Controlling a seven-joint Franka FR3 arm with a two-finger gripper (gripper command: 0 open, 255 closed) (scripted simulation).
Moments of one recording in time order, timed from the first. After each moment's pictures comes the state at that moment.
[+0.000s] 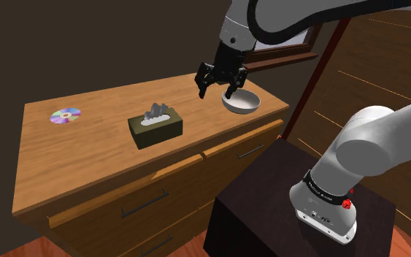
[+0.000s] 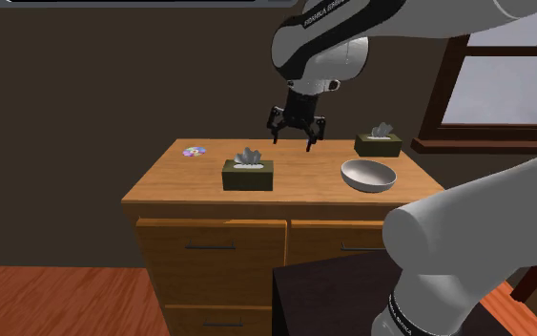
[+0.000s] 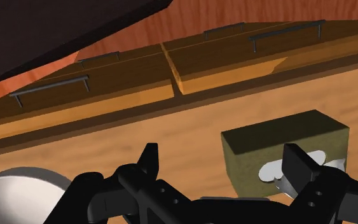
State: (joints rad) arm 0.00 -0.62 0.35 -2.54 0.30 2.13 0.57
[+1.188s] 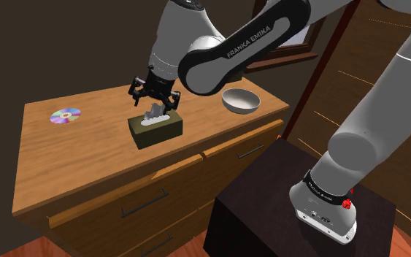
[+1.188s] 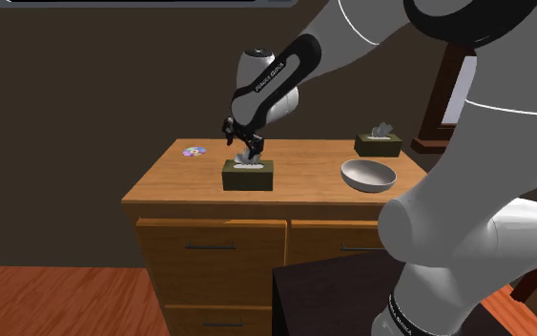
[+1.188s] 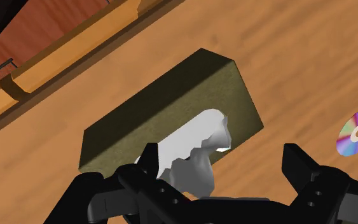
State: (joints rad) arm -0.21 0.05 0.73 -2.24 -0.17 2.66 1.40
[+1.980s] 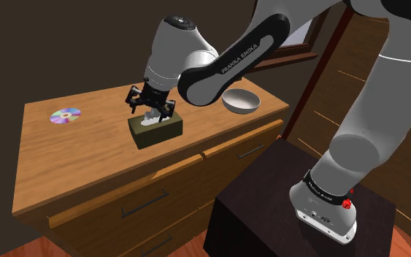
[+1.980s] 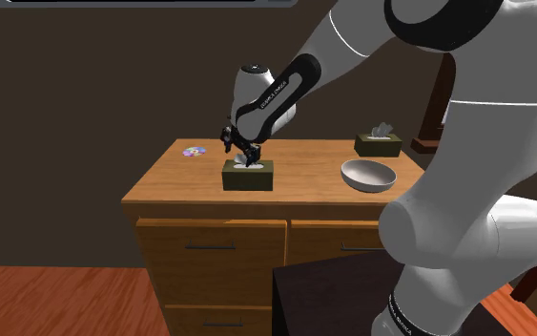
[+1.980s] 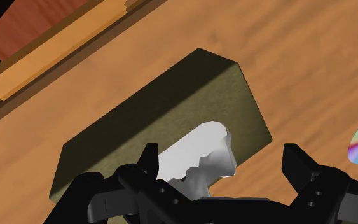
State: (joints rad) arm -0.16 0.18 0.68 -2.20 -0.38 2.72 1.56
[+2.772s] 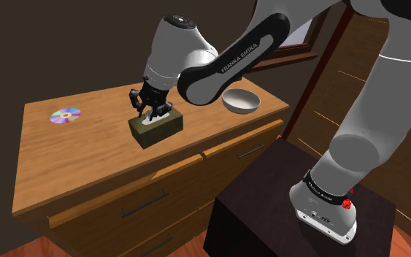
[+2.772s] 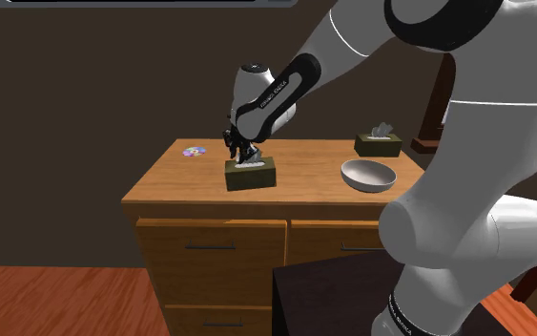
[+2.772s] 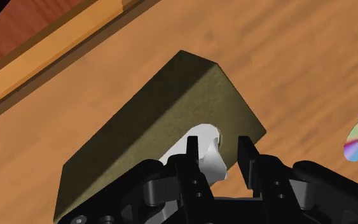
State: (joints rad) arm -0.16 0.18 0.68 -2.19 -0.38 2.72 1.56
